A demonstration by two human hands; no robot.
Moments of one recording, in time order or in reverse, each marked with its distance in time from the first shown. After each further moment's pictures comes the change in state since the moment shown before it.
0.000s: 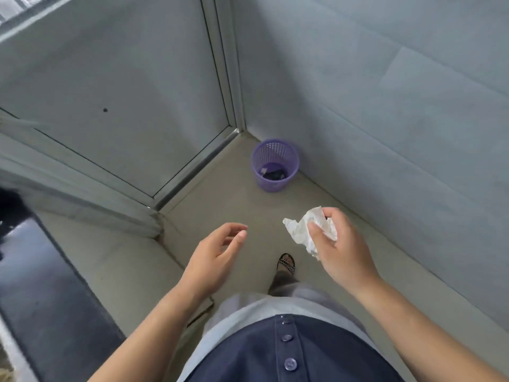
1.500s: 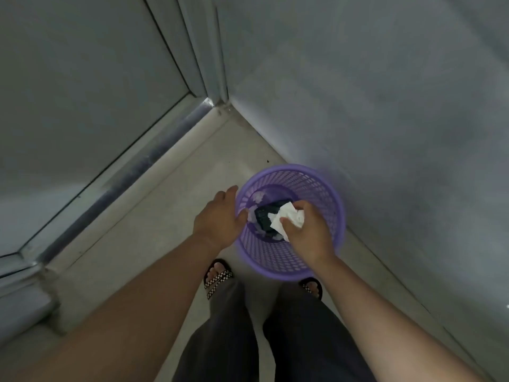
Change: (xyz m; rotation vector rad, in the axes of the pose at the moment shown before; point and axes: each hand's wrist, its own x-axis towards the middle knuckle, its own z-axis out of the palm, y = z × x) left_hand 0.723 -0.278 0.129 0.460 -0.224 -0.159; right_hand 0.616 0.327 0.305 -0.185 -0.220 0.358
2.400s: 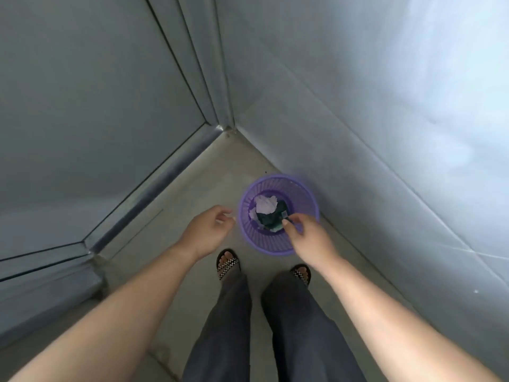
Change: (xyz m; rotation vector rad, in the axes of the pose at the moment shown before) left_hand -0.144 0.073 -0.117 -0.328 -0.032 -0.184; right_hand -0.109 -0.064 -0.095 -0.084 -0.113 -0.003
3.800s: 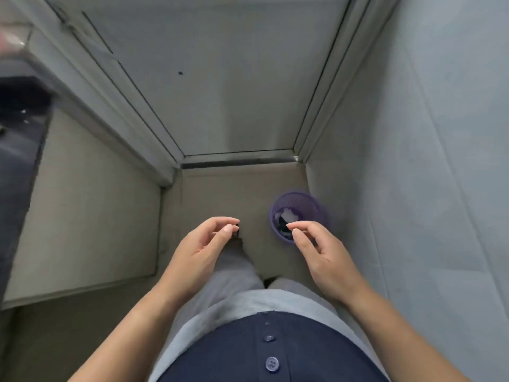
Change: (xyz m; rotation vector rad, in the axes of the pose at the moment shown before) left_hand -0.513 0.097 0.066 -0.800 0.678 0.100; right_hand -0.383 -0.088 -0.202 -0.047 -0.452 -0.703
